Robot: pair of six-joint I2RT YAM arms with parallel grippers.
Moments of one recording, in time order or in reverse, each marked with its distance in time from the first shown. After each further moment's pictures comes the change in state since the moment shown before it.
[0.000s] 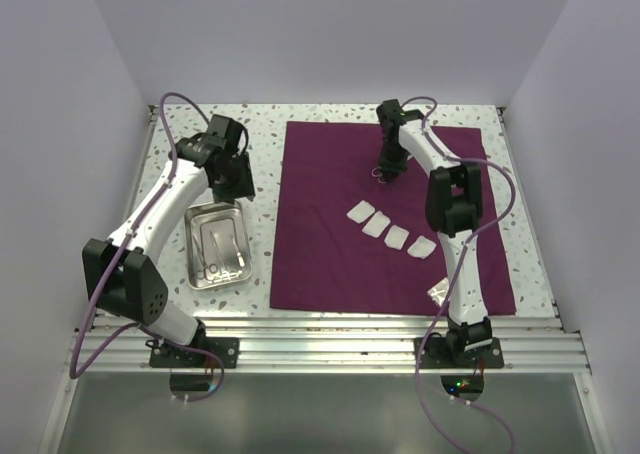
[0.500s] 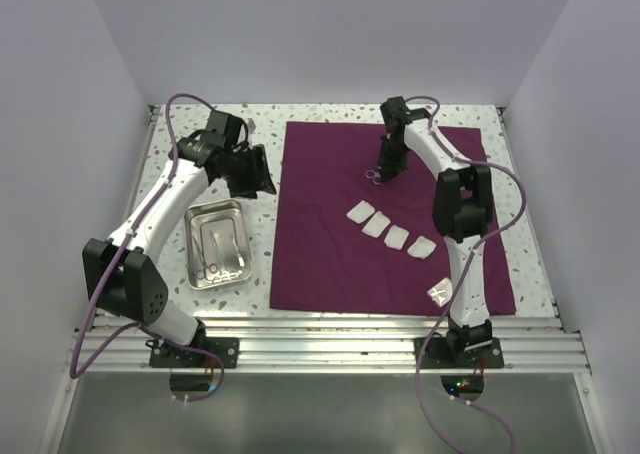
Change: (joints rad) left arm 0.000 0.002 0.019 0.085 0.262 0.015; right arm -0.003 -0.105 -0.109 0.022 -0.129 -0.061
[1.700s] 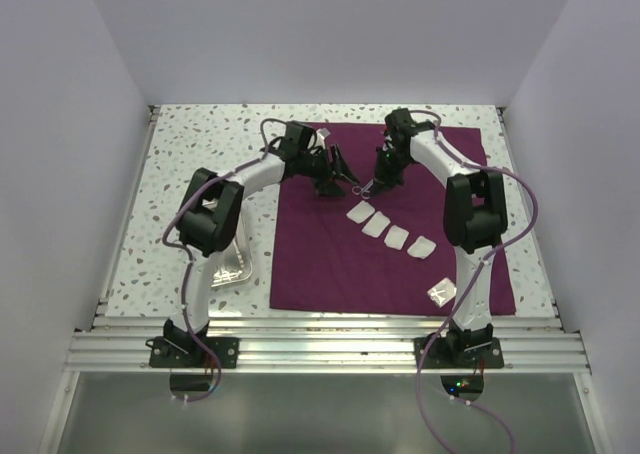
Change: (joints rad) left arm -0.180 0.671 0.216 0.699 0.533 -0.439; right arm 0.003 -0.186 -0.296 0.134 -0.298 -0.045
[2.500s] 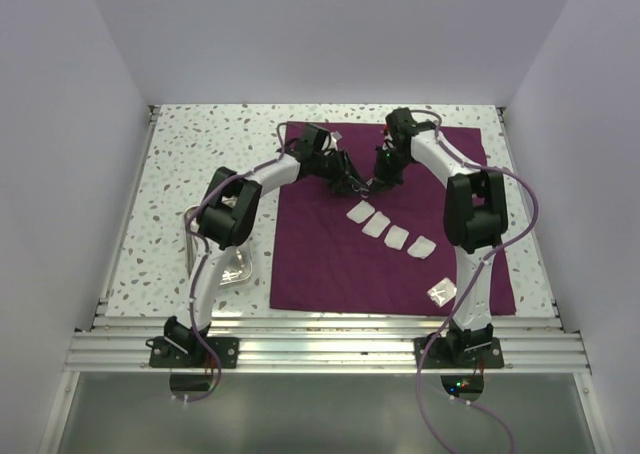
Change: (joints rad) left arm -0.039 0.193 0.198 -0.003 0.000 -0.089; right arm -0.001 0.000 0.000 0.010 -0.031 -0.001
